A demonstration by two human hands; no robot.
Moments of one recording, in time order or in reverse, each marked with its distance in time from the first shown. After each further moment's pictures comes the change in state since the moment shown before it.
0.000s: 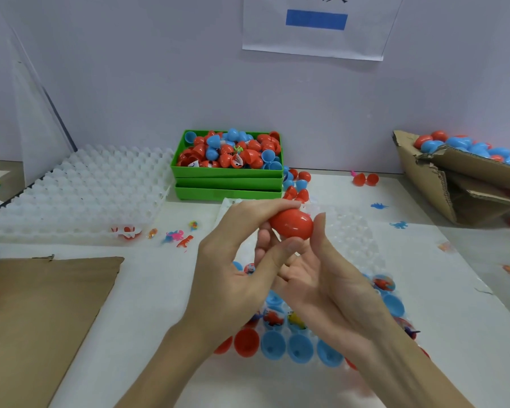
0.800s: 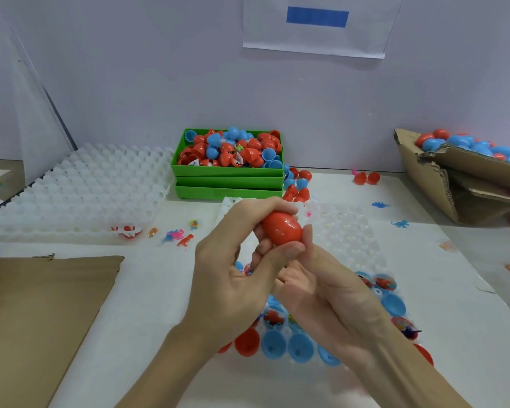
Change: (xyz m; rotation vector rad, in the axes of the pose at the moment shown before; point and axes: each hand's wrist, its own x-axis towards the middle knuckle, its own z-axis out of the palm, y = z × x) left_hand -0.001 0.007 0.000 -0.084 0.020 0.003; right_hand -0.002 0.006 0.001 -0.055 -0.030 -0.036
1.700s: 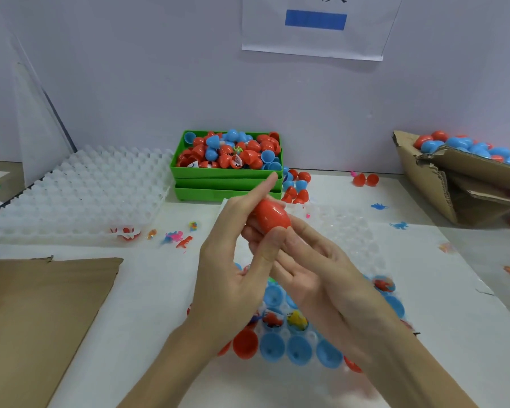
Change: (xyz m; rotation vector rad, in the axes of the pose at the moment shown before) left_hand -0.002 -0.011 0.004 0.122 0.033 -0.045; right_hand 0.000 -0.009 0.004 -0.139 0.069 -0.072
